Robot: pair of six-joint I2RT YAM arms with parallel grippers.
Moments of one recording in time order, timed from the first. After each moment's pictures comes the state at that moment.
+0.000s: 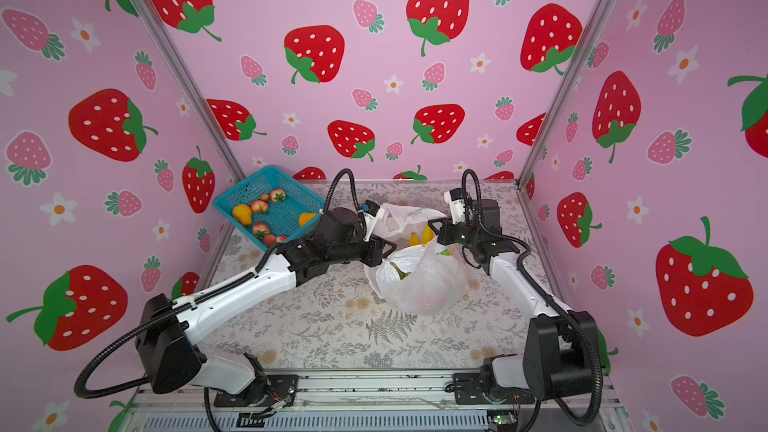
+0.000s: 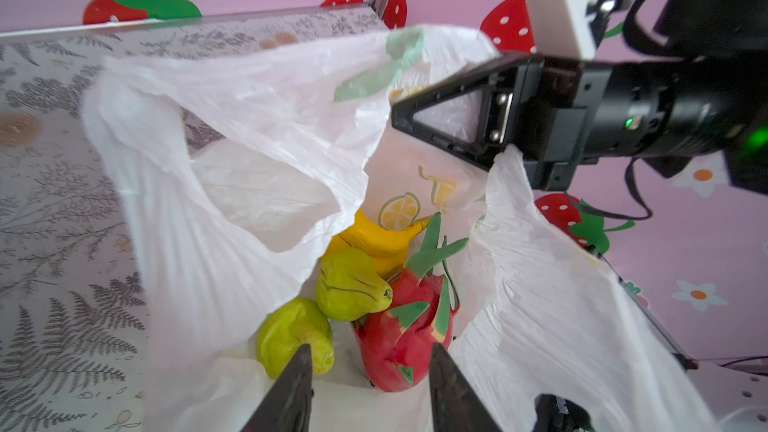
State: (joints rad) left arm -0.76 1.42 1.21 -0.31 0.18 -0.33; right arm 0.25 1.35 0.92 -0.07 -0.63 0.19
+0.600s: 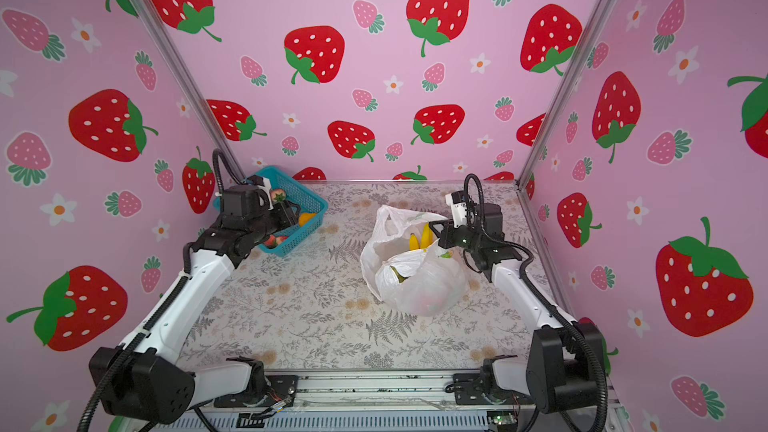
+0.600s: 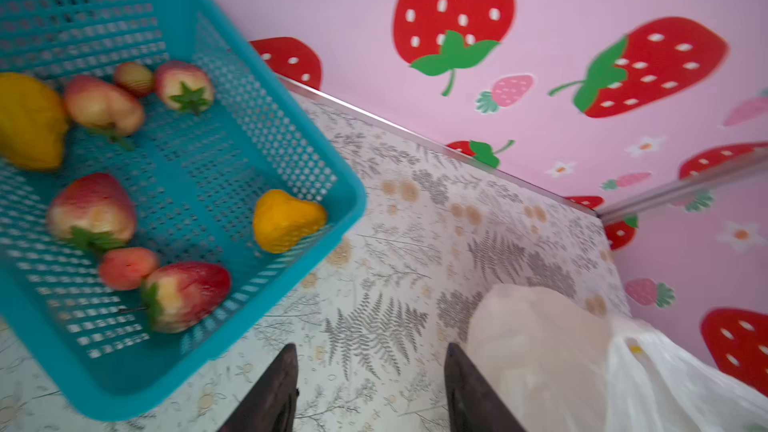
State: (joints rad) left arm -0.07 1.32 1.22 -0.52 0.08 -0.46; right arm 0.25 1.29 0.86 -0.02 -0.63 0.19
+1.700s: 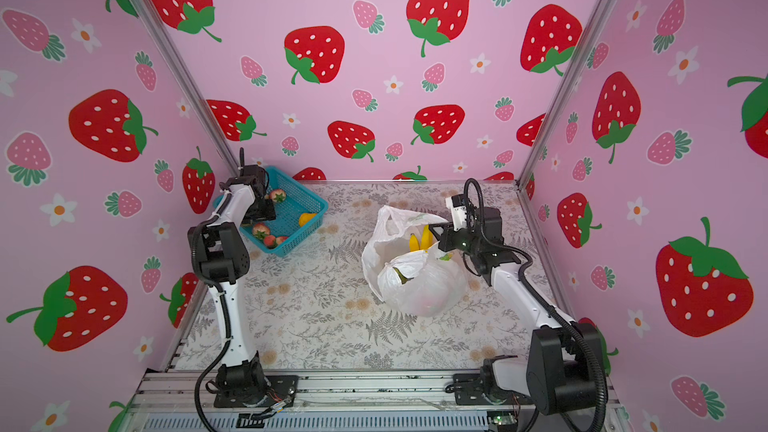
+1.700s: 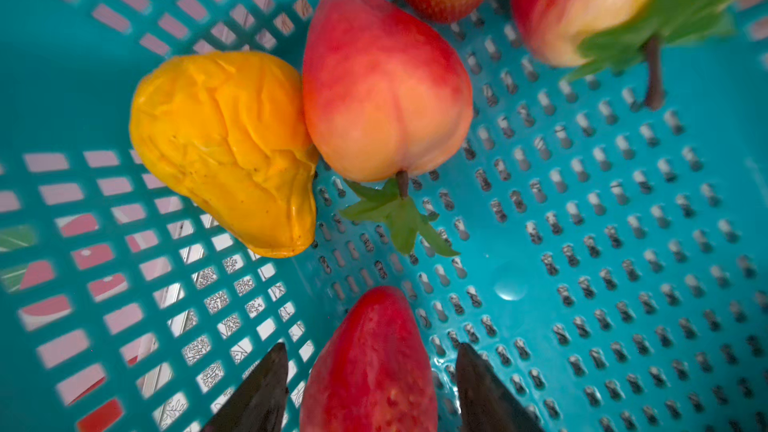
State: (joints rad) left arm 0.16 2.38 2.15 -1.03 -0.27 -0.15; right arm 0.25 1.29 0.82 0.03 -0.62 0.20
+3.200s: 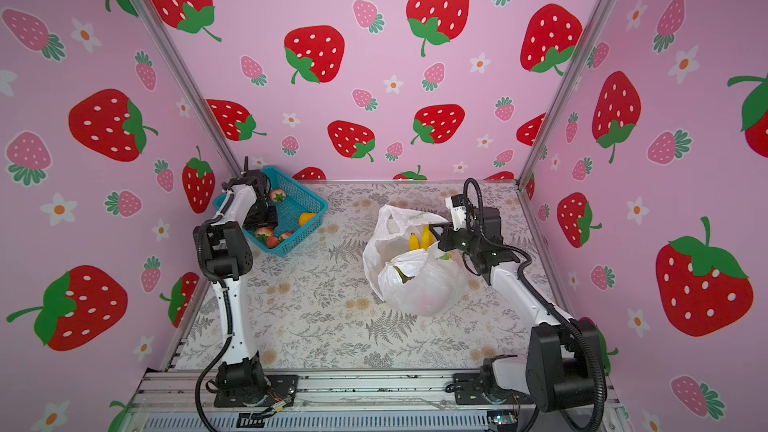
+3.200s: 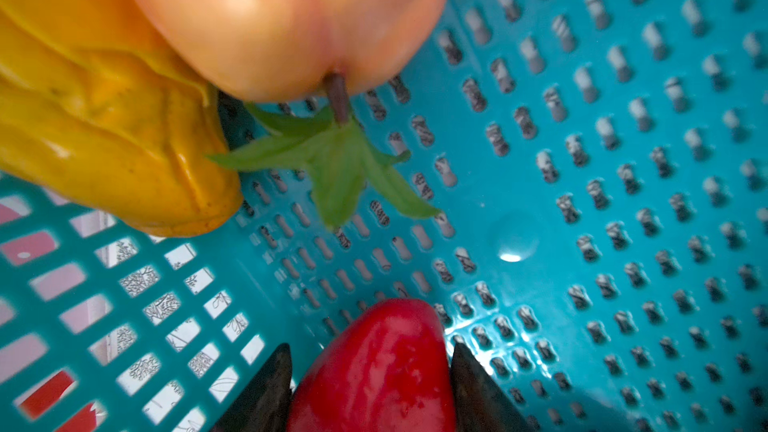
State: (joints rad) left arm 0.16 2.47 2.24 -1.18 -0.16 -0.12; right arm 0.25 1.30 0.82 0.03 -0.62 0.20
